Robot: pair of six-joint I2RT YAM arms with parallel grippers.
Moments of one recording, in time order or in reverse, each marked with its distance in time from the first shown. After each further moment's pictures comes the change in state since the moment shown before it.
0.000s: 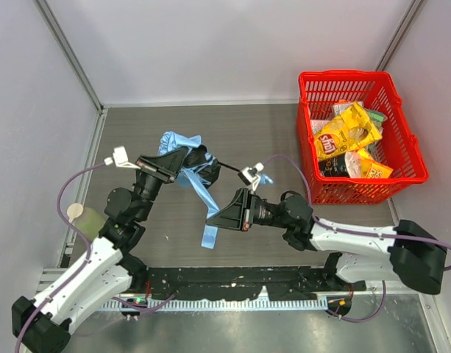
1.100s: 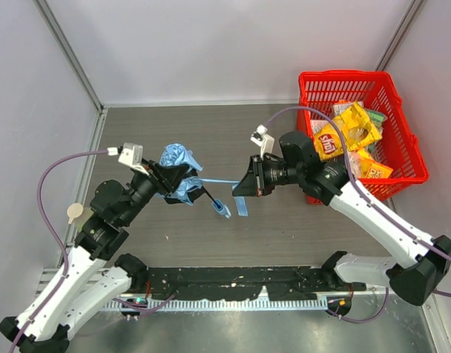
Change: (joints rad) left arm -0.006 -0.090 0.252 -0.606 0.167 0.534; right arm -0.382 0.019 0.636 -1.473 -0.163 -0.728
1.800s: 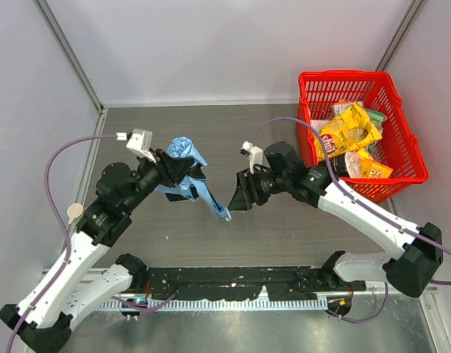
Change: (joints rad) left arm 0.008 0.112 0.106 -0.074 0.066 0.007; right arm 0.034 0.070 -0.105 -0.011 -0.058 -0.171
